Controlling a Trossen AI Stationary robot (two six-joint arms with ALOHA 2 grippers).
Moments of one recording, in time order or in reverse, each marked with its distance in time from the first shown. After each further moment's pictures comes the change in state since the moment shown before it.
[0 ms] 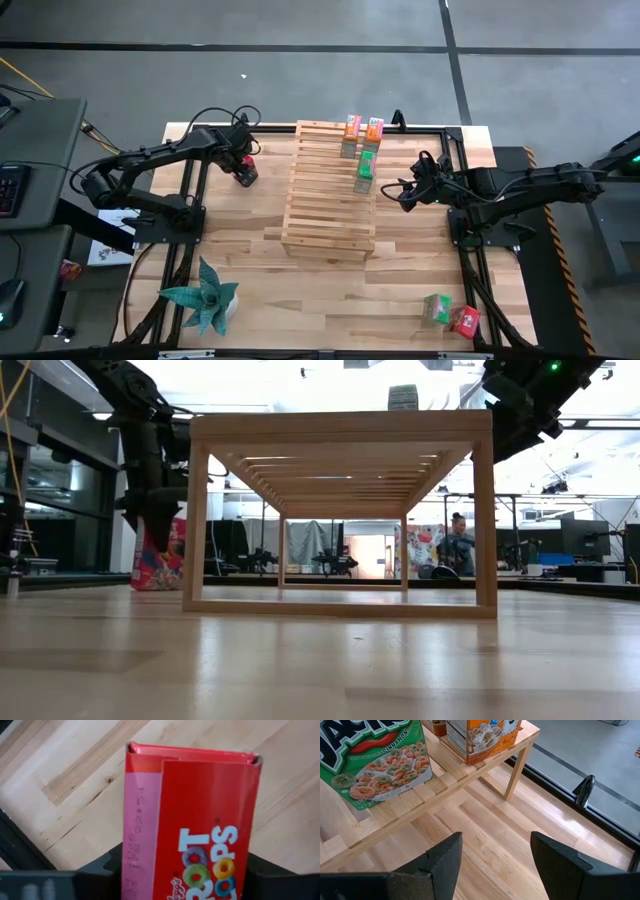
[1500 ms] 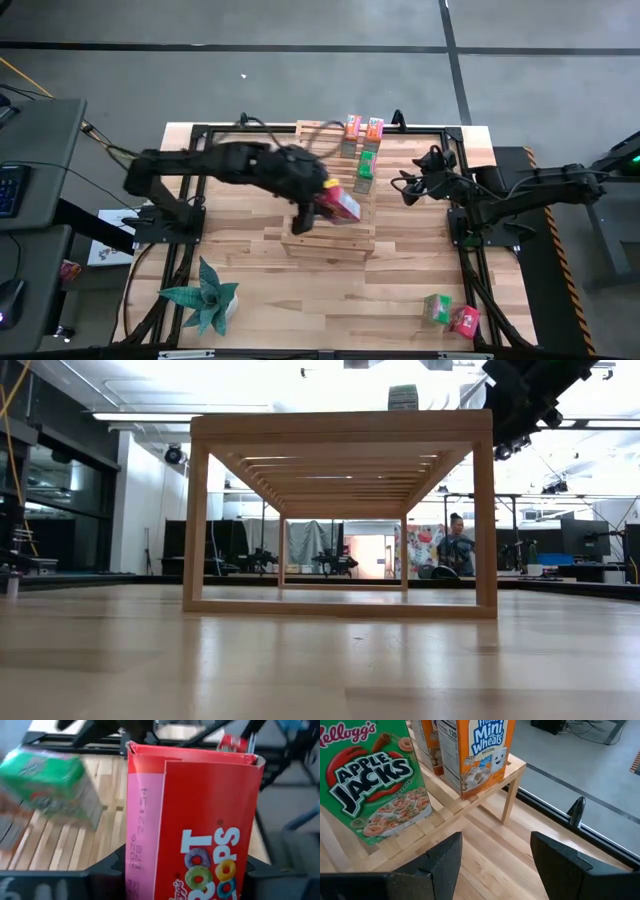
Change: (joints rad) left arm -0.803 0.371 1.069 -0.064 0.124 0.043; right arm 0.000 -0.071 0.000 0.075 0.072 -0.049
